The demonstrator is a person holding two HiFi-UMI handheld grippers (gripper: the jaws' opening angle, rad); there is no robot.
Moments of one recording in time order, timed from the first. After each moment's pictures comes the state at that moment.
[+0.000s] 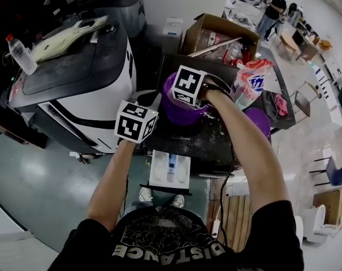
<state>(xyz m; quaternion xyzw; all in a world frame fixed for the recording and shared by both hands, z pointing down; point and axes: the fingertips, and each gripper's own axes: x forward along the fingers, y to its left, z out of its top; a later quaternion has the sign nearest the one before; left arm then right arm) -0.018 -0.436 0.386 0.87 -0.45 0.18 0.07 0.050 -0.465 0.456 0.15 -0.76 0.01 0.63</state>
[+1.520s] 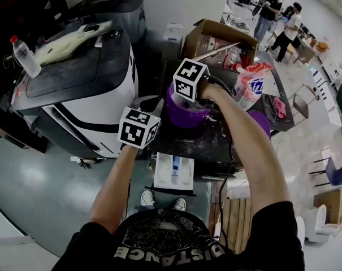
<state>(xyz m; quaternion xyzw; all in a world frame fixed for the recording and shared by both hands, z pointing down) -0.026 -0.423 0.381 0.88 -0.44 0.17 0.07 0.044 -0.440 0.449 0.15 -0.75 0.18 0.62</state>
